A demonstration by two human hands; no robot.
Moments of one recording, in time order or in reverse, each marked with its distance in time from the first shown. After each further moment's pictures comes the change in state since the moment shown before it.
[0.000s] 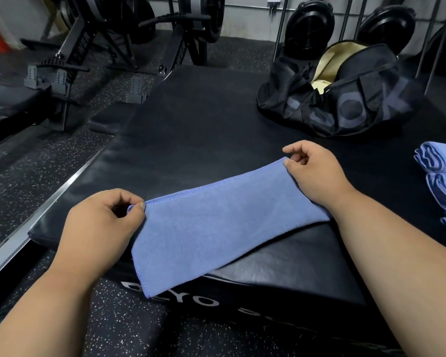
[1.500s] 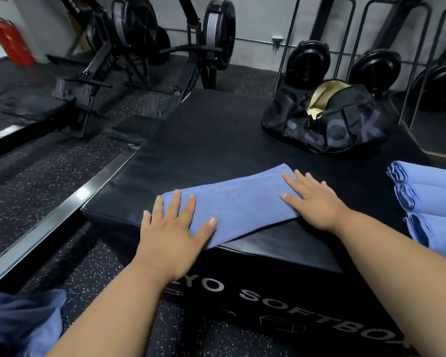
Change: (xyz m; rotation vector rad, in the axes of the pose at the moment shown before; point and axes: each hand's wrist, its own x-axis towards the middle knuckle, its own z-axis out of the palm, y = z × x) left_hand -0.071 0.021 0.013 0.498 -0.389 0.152; right_hand -0.067 -0.018 -0.027 -0.655 -0.428 -0.006
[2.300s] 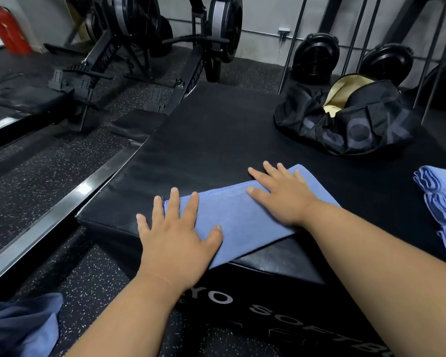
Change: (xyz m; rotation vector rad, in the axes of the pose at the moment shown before) left_hand 0.025 -0.006 0.008 0.024 0.091 -0.077; right_hand 0.050 -0.093 0.013 -0.050 0.004 -0.120
